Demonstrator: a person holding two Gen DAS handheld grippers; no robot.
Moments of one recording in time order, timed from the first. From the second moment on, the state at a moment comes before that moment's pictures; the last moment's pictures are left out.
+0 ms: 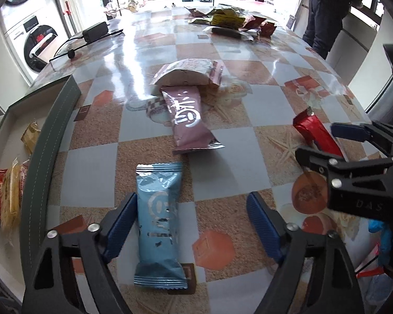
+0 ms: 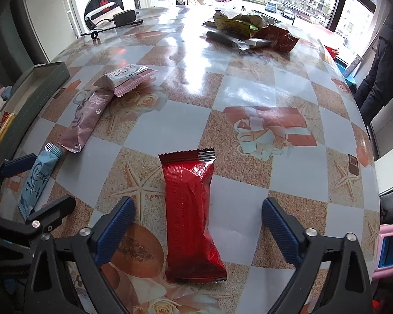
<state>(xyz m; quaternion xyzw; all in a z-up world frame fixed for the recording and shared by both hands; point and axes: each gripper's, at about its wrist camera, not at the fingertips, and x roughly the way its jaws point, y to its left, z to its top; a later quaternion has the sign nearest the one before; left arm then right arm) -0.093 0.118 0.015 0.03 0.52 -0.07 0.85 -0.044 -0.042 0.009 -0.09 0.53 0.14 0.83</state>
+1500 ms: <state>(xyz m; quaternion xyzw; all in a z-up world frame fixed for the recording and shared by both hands) -0.095 0.180 0.033 -0.10 0.53 -0.05 0.84 -0.017 0.025 0.036 0.00 0.59 0.21 0.78</state>
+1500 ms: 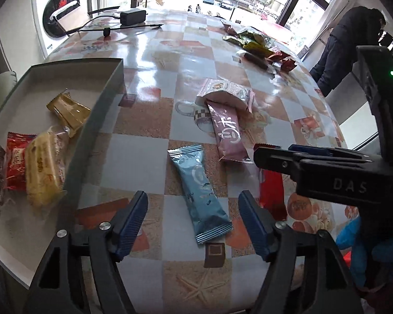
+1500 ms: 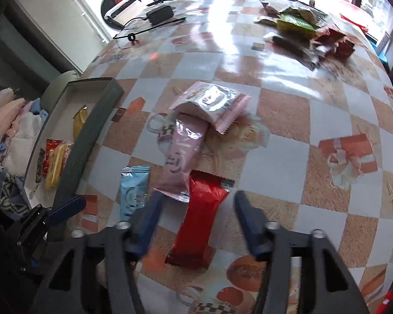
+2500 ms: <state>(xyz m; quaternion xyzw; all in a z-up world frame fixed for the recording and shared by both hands) -0.083 0.176 0.010 -0.02 0.53 0.01 0.85 -0.053 0.047 0.016 -0.15 0.54 0.20 0.80</state>
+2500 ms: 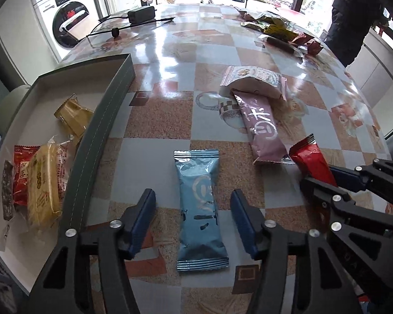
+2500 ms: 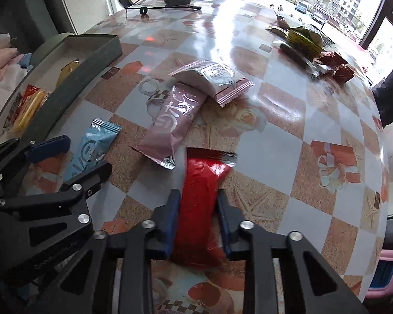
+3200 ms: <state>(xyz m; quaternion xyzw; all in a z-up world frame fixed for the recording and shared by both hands) -0.107 0.264 0.099 -0.12 0.44 0.00 0.89 -0.040 0.084 0.079 -0.01 0.53 0.30 0.79</state>
